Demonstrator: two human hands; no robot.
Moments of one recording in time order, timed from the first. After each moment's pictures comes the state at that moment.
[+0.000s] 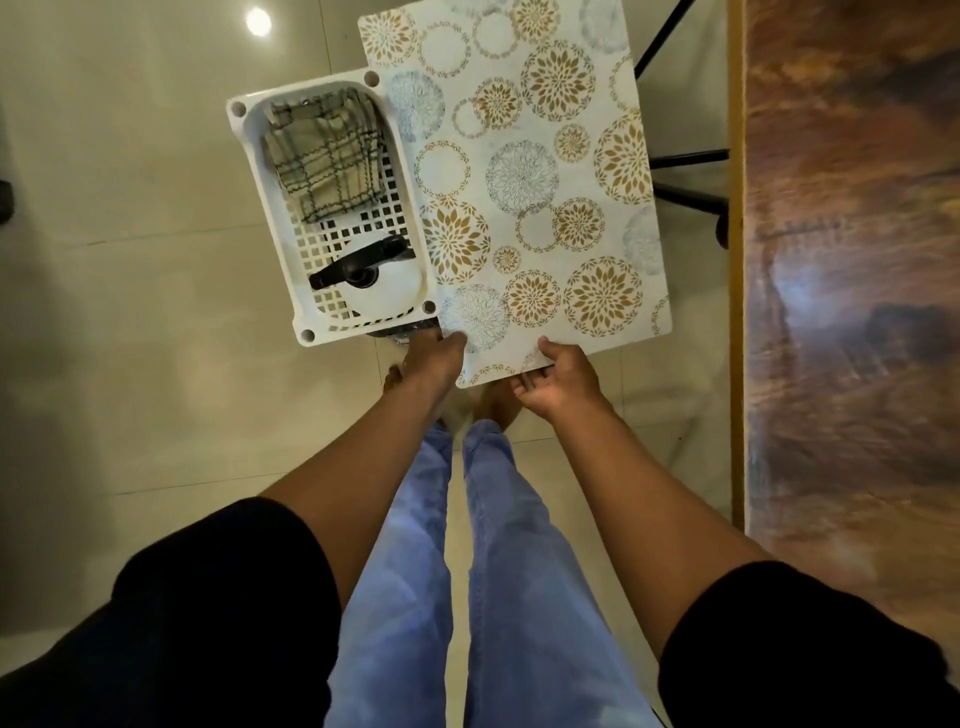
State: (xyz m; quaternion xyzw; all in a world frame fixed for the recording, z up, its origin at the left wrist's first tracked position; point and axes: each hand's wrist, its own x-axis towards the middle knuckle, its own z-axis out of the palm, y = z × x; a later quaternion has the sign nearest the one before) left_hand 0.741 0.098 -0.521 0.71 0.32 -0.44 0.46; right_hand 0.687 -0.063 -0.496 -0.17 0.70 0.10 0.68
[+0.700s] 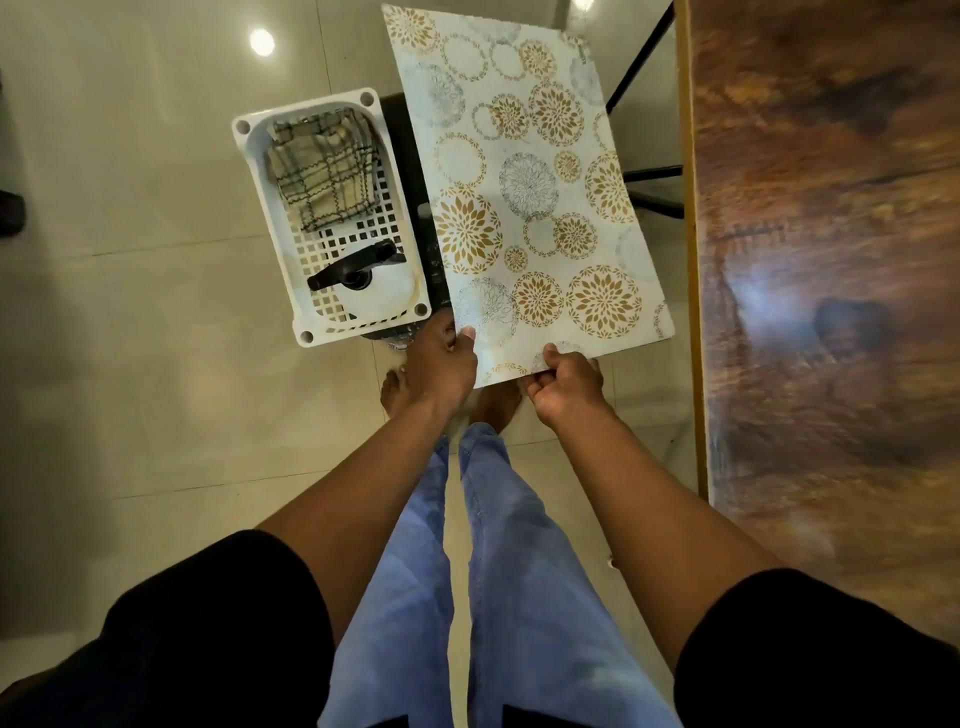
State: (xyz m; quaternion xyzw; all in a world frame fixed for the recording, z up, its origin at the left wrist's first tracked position) left_hand 0.730 0.062 -0.427 0.81 0.19 -0.32 0.45; right_hand 0.675 -0.074 -0.472 -0.20 0.70 -0.01 0.69
